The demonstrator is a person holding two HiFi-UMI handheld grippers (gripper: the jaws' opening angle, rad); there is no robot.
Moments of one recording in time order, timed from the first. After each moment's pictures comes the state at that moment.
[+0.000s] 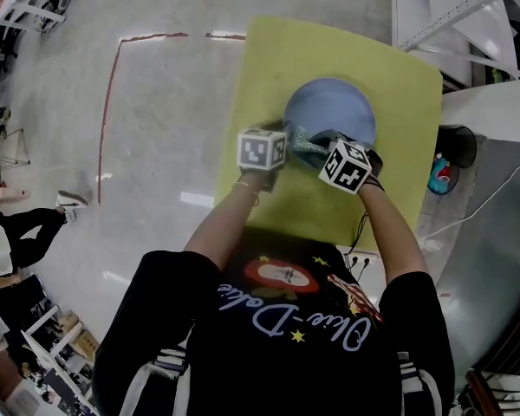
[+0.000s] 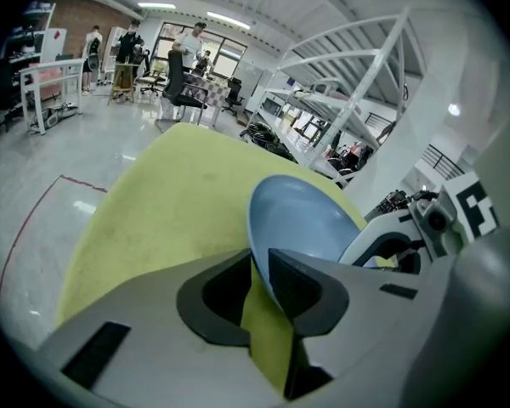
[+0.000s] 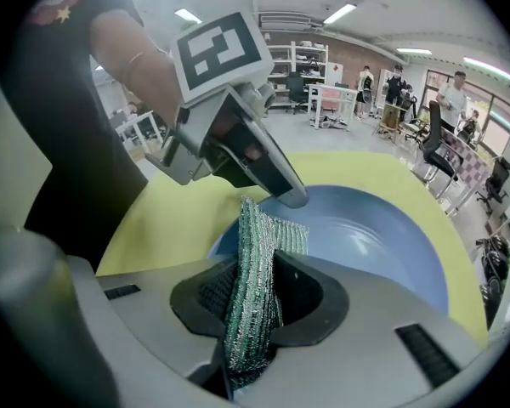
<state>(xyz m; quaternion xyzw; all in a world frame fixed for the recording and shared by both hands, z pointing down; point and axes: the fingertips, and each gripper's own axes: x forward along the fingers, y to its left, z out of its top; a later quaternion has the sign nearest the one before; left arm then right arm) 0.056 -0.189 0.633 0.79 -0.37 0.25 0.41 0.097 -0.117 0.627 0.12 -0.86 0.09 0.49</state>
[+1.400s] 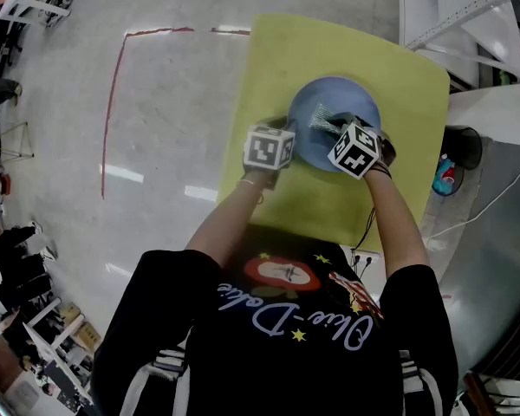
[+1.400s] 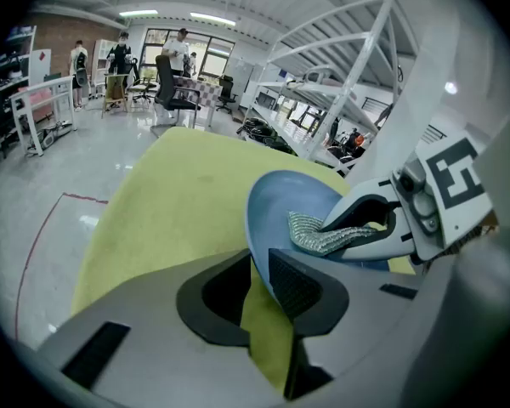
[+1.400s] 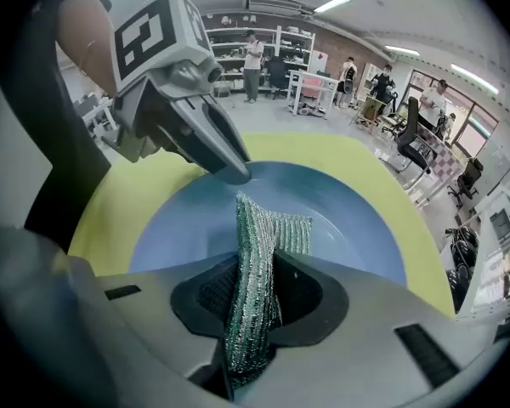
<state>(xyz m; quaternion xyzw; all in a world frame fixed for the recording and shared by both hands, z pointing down) 0.056 -0.189 0.634 0.80 -0.37 0.29 0.38 0.135 -0.167 0.636 0.19 -0.82 0.07 0.54</state>
